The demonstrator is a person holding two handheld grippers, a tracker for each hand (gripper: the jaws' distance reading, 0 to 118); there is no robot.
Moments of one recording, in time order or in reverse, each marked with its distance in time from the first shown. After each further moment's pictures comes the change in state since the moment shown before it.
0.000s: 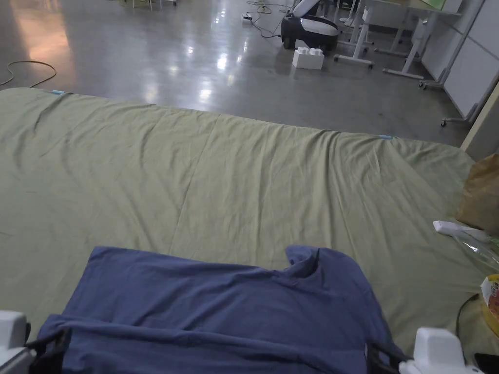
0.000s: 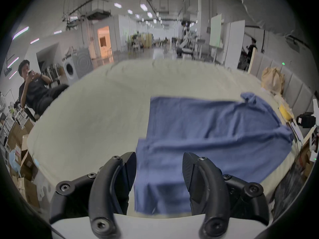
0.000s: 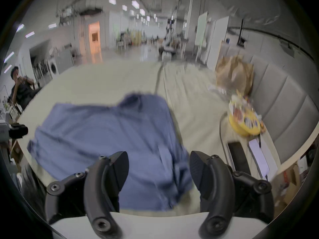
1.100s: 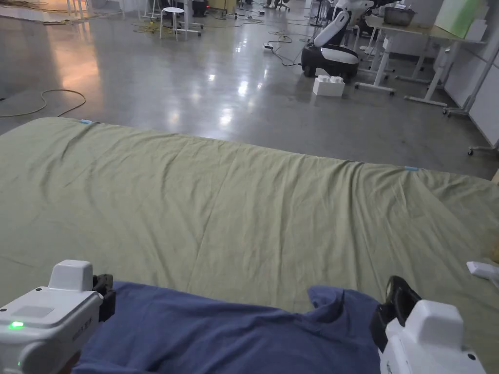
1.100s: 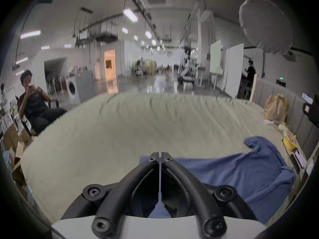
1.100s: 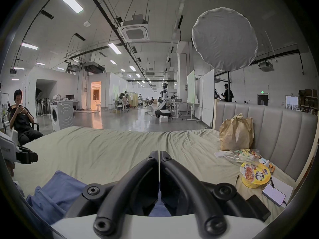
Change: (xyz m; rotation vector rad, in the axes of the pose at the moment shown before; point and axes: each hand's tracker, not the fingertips) left arm 0.000 0.086 -0.098 0.055 0.001 0.072; right arm -0.063 0.069 -0.027 0.495 -0.080 -0.023
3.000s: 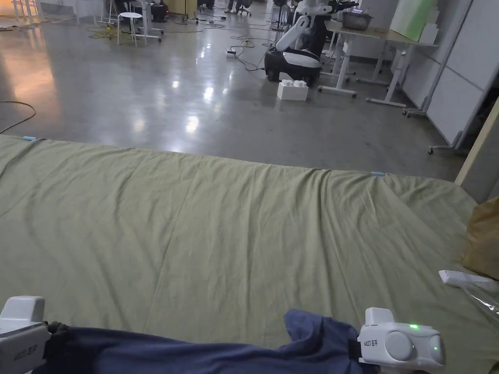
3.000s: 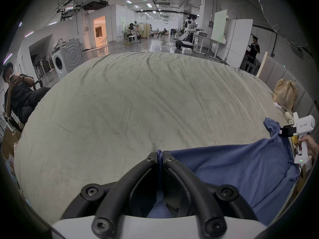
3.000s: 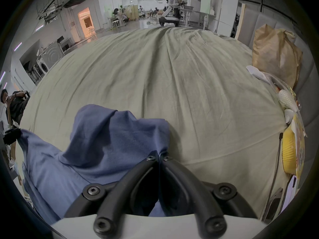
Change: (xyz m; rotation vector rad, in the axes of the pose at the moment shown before) left arm -0.006 0.025 -0.082 -0.227 -0.057 -0.036; right arm 0.089 -0.128 -0.232 -0.892 0.124 -0.042
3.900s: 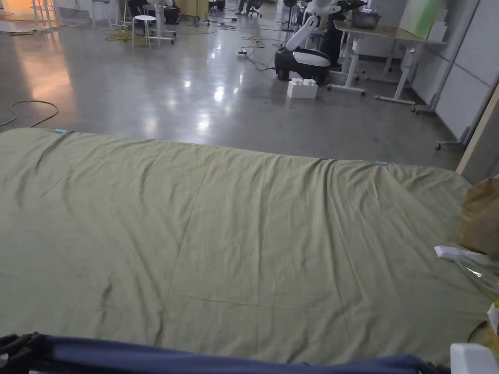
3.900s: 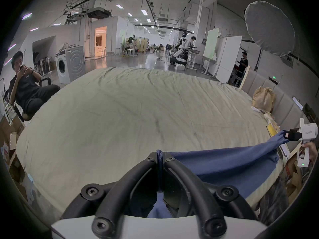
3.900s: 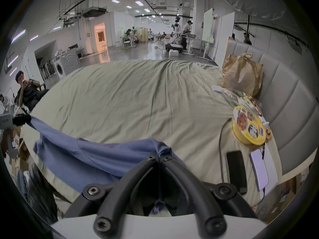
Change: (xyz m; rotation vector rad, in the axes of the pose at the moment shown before) left arm -0.046 -0.112 0.159 0.122 -0.076 0.031; right arm 0.006 -0.161 0.229 0.193 -0.014 0.107
